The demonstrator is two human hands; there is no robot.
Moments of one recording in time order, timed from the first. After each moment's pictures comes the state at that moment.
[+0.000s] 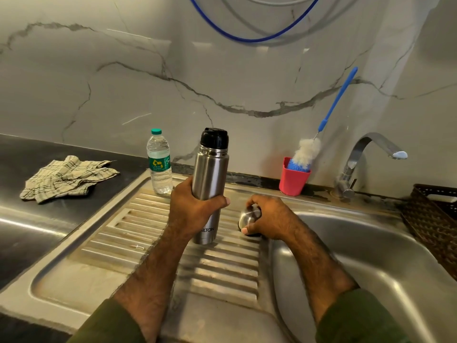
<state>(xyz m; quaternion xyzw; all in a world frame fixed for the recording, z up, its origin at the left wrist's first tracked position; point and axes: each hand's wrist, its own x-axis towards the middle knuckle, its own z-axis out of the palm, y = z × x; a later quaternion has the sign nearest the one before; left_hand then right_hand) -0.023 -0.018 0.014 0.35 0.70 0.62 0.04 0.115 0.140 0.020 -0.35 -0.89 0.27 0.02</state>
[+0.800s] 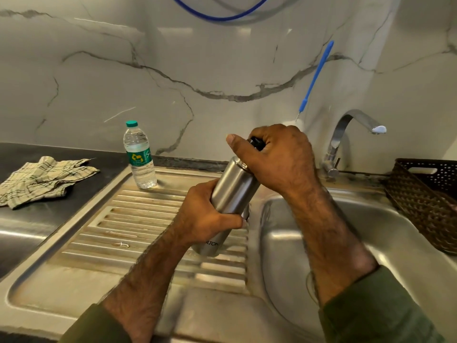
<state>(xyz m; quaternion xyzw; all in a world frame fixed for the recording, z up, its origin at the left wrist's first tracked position) 0.017 -0.010 0.016 0.52 0.67 0.52 0.15 0.152 0.107 0.116 -0.30 -0.86 0.05 0.42</state>
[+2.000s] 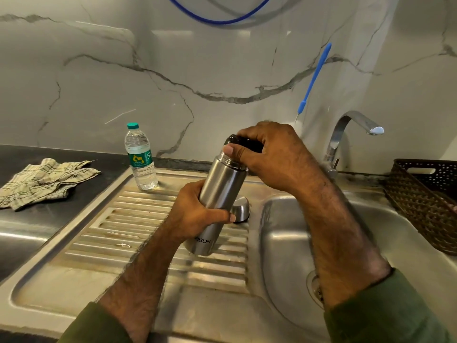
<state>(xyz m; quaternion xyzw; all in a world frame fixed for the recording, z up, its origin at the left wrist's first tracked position) -0.003 -0.015 0.013 0.49 0.66 0.54 0.19 0.162 0.098 0.136 -0.25 -0.90 0.18 0.30</state>
